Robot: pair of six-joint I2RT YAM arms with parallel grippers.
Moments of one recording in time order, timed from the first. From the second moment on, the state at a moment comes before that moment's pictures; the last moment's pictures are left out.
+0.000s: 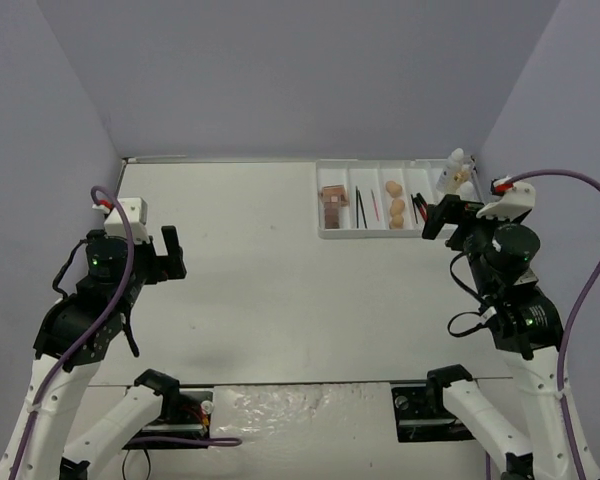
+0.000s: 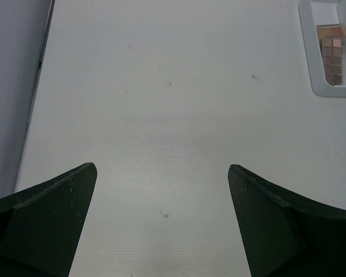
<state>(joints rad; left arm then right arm) -0.35 0.74 1.17 -0.88 -0.31 -0.19 0.21 0.74 1.10 -0.48 0.22 0.18</state>
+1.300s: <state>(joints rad) -0.35 0.81 1.07 -0.73 -0.36 -0.23 0.26 0.43 1.07 -0.62 0.32 0.05</state>
